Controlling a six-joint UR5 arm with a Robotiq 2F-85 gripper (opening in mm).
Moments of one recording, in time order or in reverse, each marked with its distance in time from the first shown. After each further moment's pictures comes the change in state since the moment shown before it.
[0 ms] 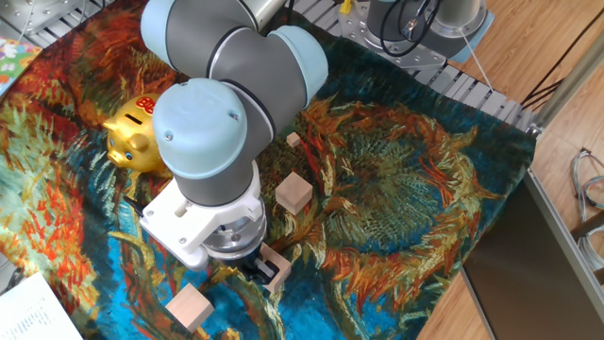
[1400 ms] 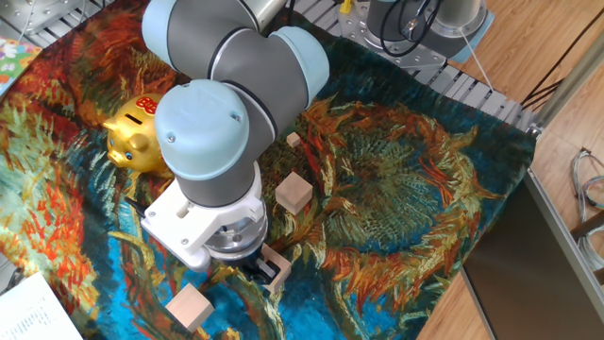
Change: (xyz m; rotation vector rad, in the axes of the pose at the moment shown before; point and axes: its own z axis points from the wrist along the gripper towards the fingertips) arm 0.001 0.001 0.000 0.004 0.002 -0.005
